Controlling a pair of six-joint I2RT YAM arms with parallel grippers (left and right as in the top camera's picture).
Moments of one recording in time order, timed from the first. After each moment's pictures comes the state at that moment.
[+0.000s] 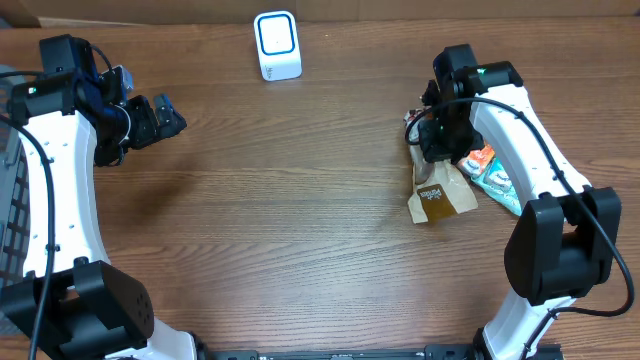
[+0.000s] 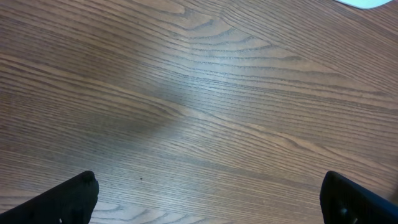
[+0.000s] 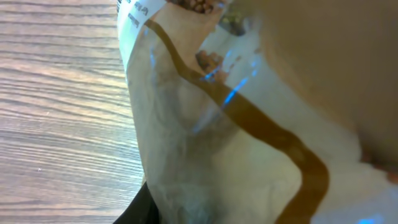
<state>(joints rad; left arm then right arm) 0.26 1.74 1.68 -1.22 0.20 -0.14 0.16 1.94 1.63 -1.22 -0.02 0.03</state>
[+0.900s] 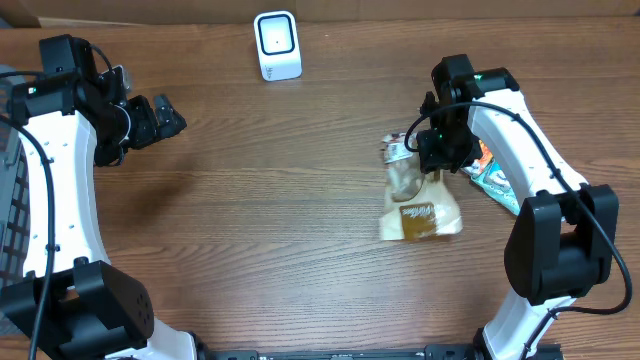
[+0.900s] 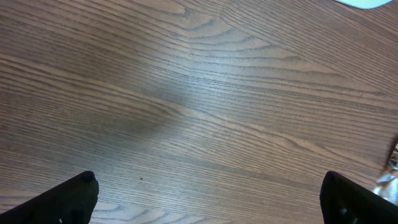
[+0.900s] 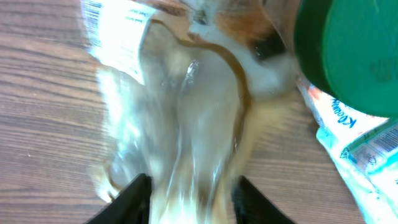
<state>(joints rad) 0.26 1.74 1.68 -1.22 0.20 -0.14 0.16 1.94 1.58 -1.23 -0.03 0.02</state>
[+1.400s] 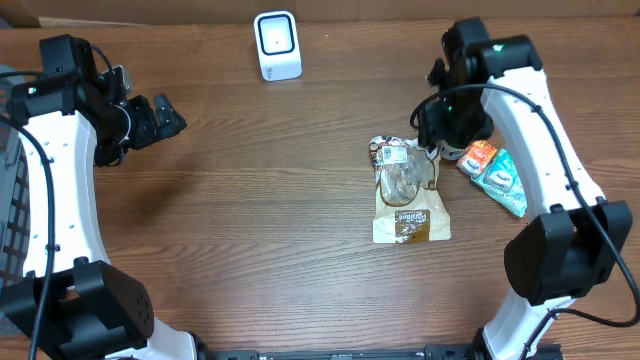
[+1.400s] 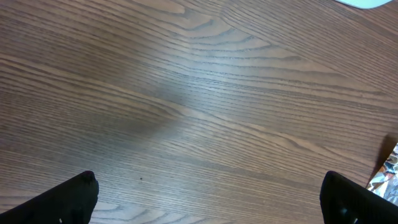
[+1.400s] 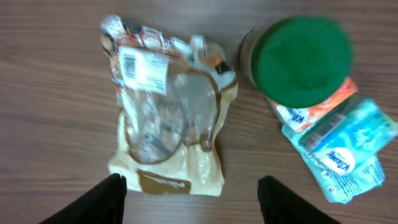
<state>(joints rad) 0.26 1.74 1.68 -1.22 0.20 -0.14 0.16 1.94 1.89 -1.43 -0.04 0.03</state>
